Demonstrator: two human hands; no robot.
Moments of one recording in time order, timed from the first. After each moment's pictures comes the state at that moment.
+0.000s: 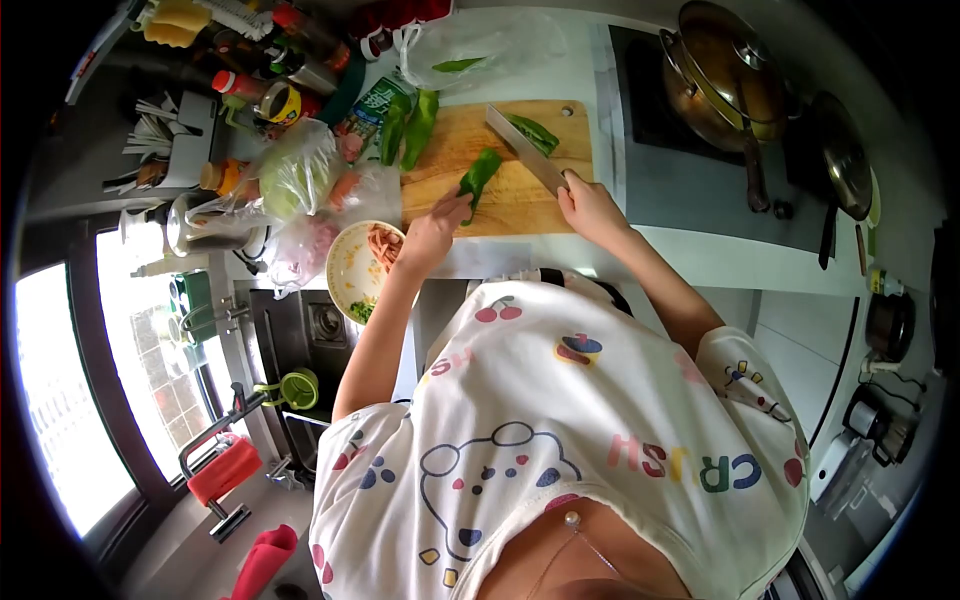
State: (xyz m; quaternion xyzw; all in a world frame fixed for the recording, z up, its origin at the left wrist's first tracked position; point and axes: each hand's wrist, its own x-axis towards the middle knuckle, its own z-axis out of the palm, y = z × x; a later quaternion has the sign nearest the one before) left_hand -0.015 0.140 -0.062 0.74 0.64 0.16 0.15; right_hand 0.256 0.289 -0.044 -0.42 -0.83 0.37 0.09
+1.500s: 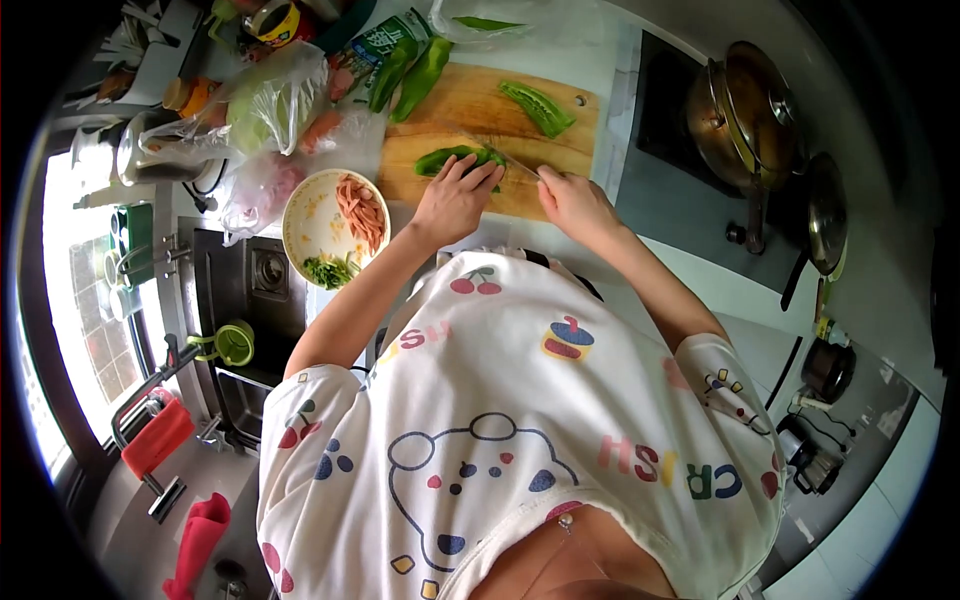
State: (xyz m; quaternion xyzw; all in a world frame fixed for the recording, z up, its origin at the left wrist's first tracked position) left_hand 0.038 0.152 -0.080 0.72 0.66 0.18 0.09; right_hand 0.235 0.286 -0.018 -0.29 -0.92 0.26 0.02
